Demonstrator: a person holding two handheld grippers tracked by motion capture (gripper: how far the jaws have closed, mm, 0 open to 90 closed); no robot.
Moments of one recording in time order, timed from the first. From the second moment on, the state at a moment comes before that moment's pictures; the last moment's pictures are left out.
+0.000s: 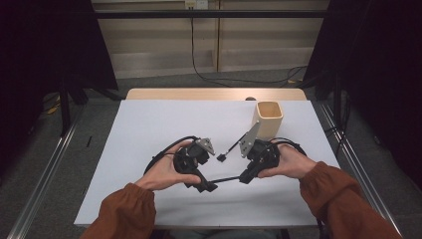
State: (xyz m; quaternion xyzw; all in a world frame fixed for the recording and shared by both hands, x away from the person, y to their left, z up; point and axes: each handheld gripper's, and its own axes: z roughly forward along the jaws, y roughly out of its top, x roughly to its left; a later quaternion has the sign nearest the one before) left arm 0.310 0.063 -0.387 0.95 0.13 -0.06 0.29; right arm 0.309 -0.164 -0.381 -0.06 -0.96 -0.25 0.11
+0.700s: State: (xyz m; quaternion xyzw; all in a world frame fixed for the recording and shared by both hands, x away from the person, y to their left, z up) left arm 0.305 0.093 -0.392 0.93 0.15 0.00 0.35; right arm 0.305 -0.183 -0.382 -0.09 -0.96 -0.27 0.09
